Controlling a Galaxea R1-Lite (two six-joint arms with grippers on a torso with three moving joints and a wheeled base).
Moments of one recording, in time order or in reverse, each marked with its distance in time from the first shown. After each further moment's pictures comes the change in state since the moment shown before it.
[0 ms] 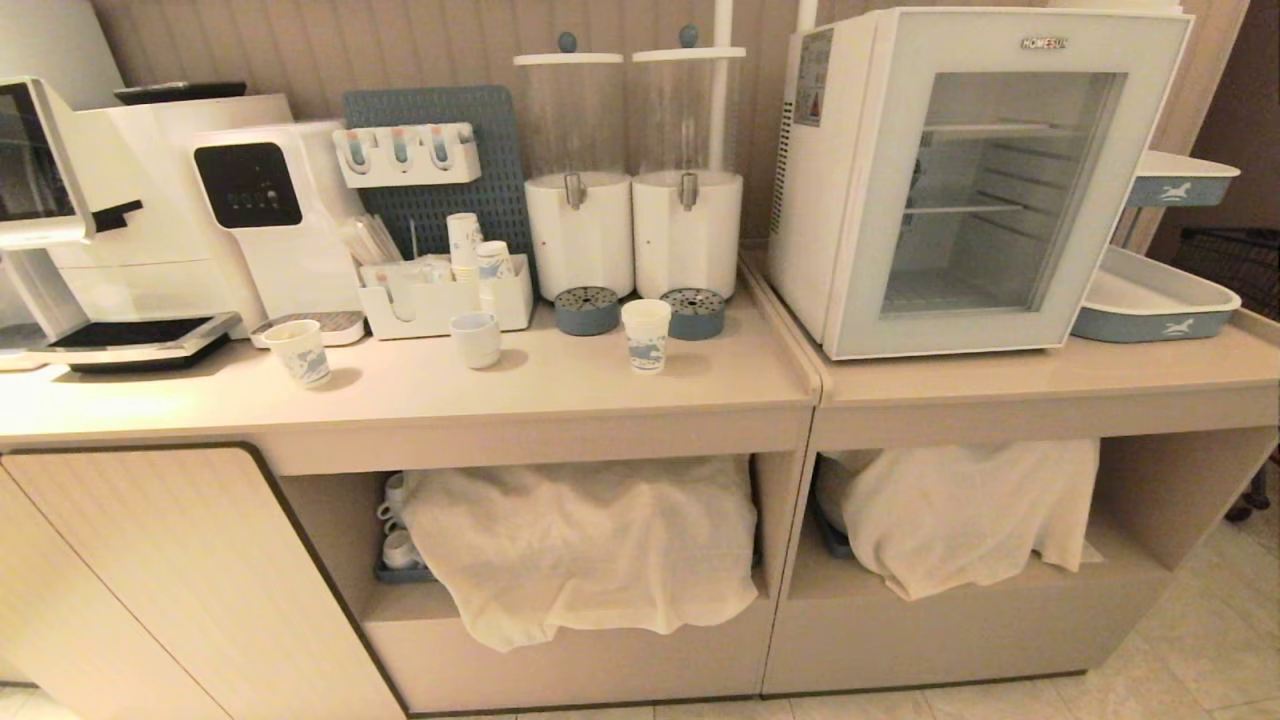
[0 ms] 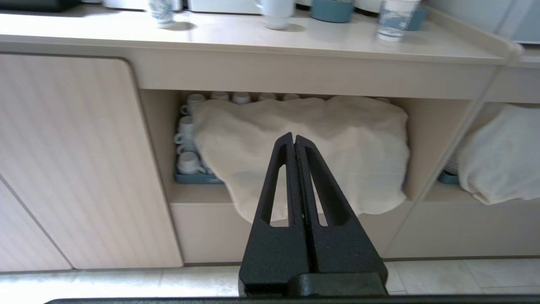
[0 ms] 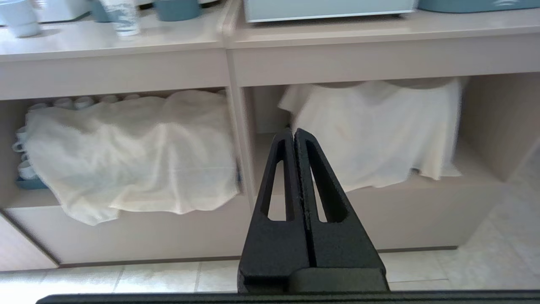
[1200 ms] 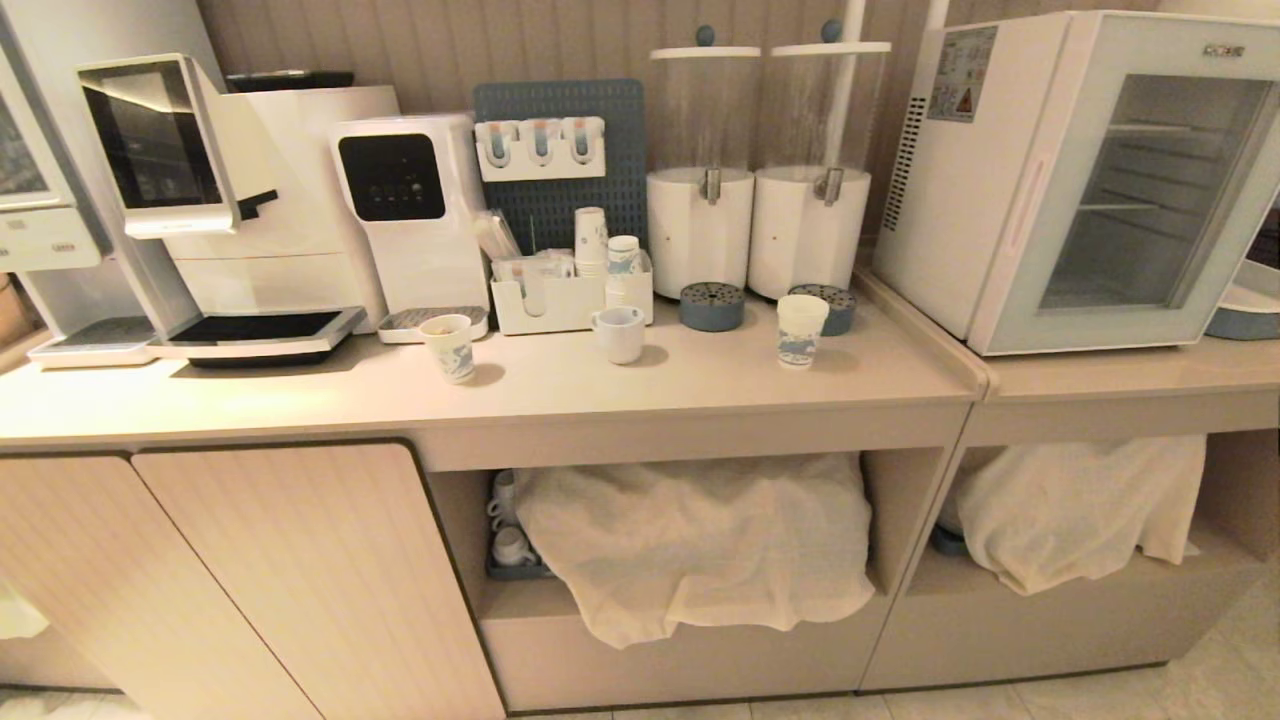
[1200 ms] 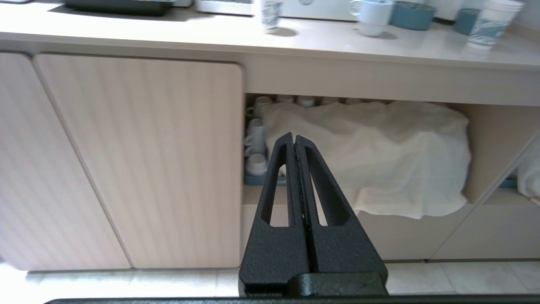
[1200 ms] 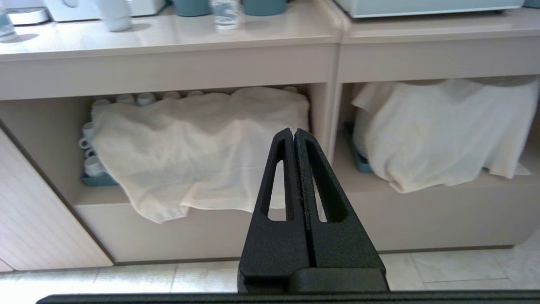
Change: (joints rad) left arm 0.000 0.000 0.000 -0.001 0.003 -0.011; right arm 0.000 0.000 0.000 0.000 0.000 -0.001
